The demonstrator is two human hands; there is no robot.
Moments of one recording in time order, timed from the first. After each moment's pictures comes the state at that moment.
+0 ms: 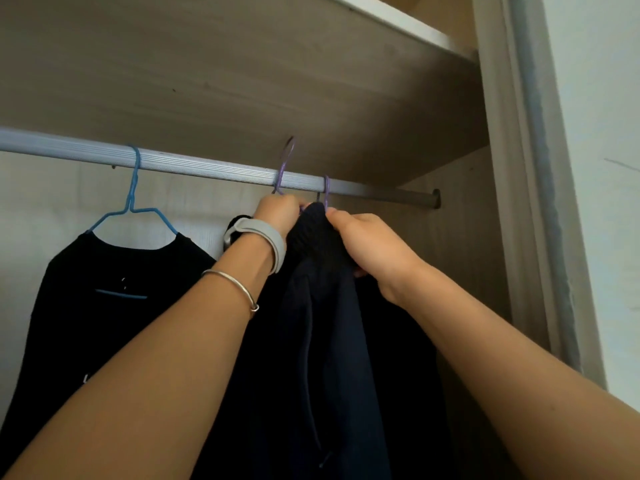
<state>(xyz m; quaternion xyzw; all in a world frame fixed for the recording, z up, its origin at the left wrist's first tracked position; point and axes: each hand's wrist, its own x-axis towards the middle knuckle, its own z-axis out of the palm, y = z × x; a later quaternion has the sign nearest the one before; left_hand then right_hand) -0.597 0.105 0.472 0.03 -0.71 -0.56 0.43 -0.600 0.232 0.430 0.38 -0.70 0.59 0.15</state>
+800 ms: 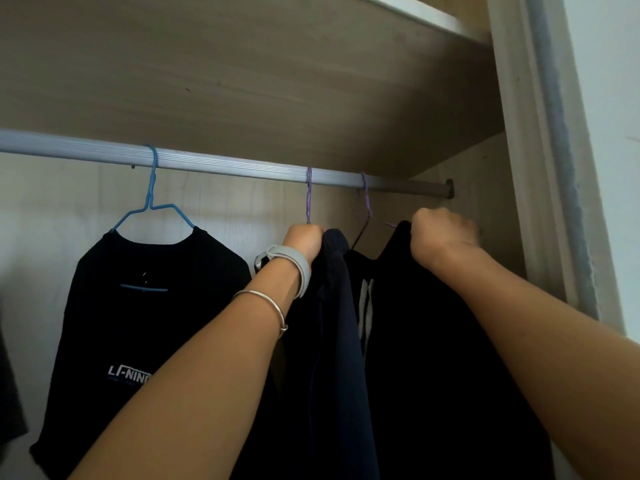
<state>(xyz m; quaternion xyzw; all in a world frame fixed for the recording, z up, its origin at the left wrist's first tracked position) -0.623 0.102 0.438 0.07 -0.77 -0.51 0.38 -0.637 0.271 0.435 0.12 -0.91 0.14 0.37</state>
